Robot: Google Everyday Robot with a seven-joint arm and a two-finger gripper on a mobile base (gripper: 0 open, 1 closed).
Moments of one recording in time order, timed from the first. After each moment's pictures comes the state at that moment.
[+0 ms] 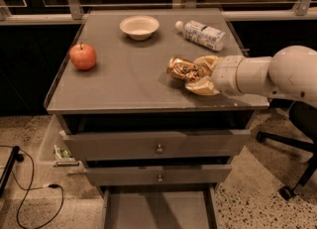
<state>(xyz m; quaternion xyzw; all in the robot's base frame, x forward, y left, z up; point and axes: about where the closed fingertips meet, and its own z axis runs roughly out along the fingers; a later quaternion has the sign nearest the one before) 0.607 -0.130 0.853 -0.55 0.66 0.03 0.51</state>
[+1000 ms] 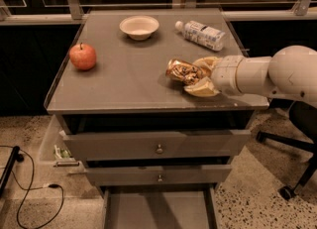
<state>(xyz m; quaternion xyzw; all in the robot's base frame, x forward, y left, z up) 0.607 -0.130 0.852 -0.55 0.66 0.03 0.51</state>
